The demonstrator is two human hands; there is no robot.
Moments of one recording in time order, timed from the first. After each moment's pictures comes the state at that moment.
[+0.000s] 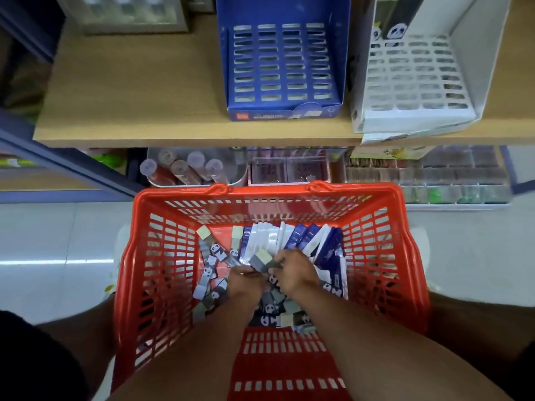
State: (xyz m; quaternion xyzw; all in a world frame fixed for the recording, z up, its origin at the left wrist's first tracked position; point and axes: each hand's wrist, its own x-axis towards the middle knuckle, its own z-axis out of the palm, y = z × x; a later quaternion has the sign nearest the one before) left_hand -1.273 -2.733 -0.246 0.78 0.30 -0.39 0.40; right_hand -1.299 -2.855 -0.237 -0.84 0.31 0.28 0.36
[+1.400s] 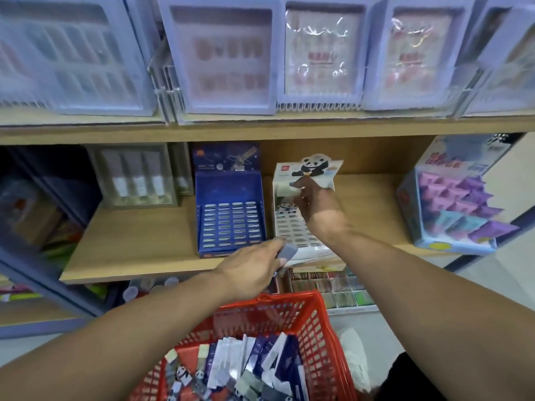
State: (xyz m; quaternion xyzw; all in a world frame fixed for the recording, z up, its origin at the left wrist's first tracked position) left_hand -1.153 -2.858 0.067 0.84 -0.46 -0.21 0.18; right_hand -1.171 -3.057 0.077 -0.93 0.20 -0.14 0.27
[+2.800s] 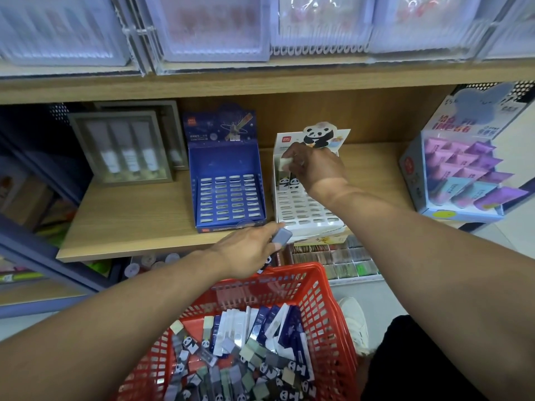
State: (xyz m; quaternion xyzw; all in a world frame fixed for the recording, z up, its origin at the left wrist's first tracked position) left_hand -1.148 -2.852 0.042 0.84 -0.45 -0.27 0.15; right_hand -1.161 -3.058 0.093 -0.96 0.19 -0.12 0.16
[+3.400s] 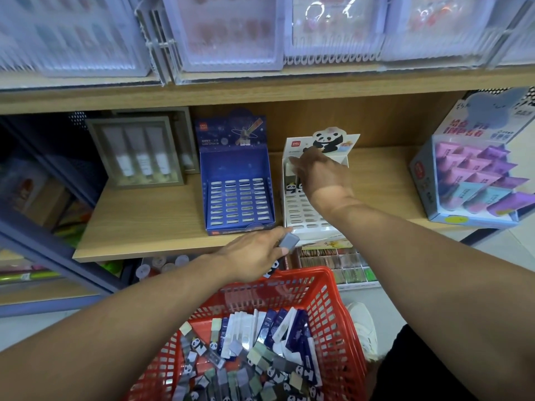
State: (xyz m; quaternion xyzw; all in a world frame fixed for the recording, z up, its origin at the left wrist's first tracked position) left_hand -1.144 -2.847 0.036 0.83 -0.47 -0.26 0.17; right_hand -1.156 -3.045 0.086 -0.97 0.21 -0.09 0.04
